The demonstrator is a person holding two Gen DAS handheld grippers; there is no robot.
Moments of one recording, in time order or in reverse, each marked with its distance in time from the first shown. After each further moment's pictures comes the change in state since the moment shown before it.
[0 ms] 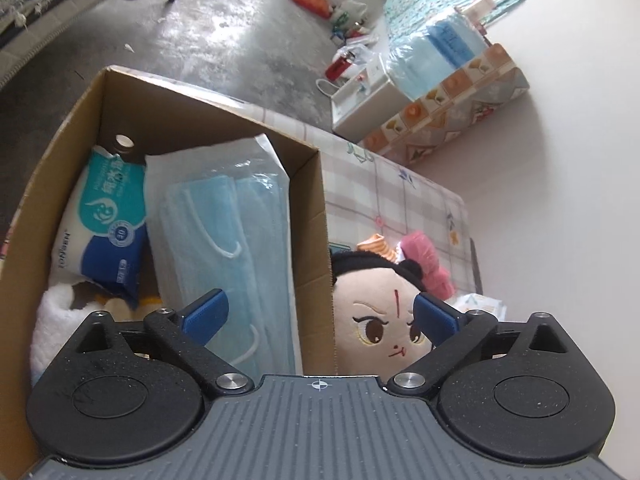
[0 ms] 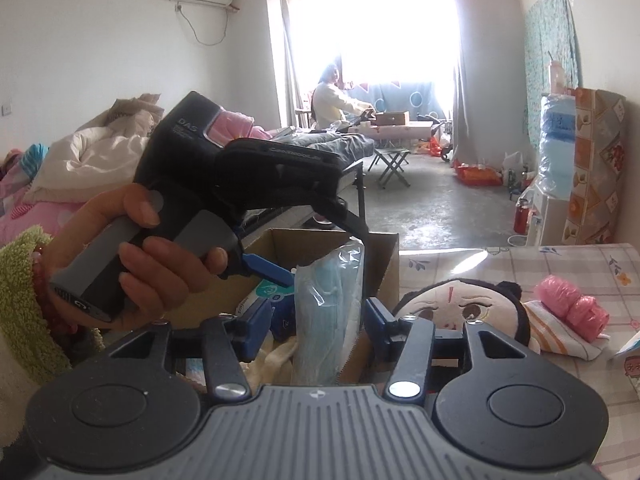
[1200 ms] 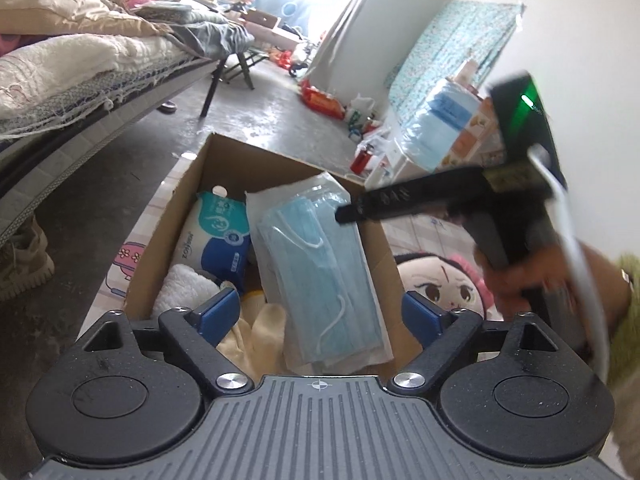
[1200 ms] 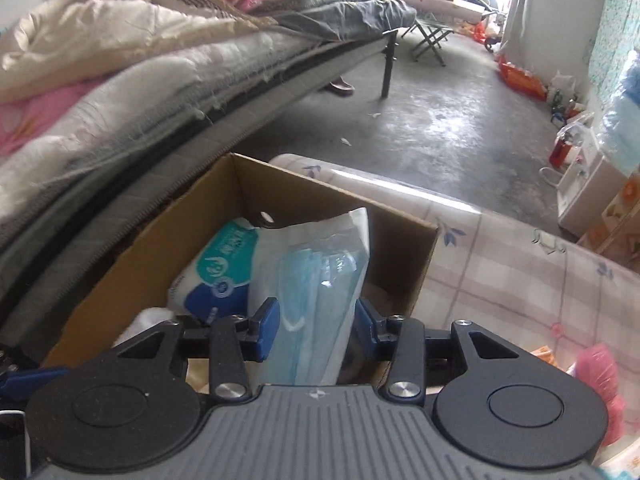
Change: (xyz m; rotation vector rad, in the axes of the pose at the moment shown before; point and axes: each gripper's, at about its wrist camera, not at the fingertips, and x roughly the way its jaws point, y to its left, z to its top) left arm -0.073 0.027 -0.108 0.152 -0.344 0.119; right arm 0.207 0.003 0.093 -0.188 0.512 -0.019
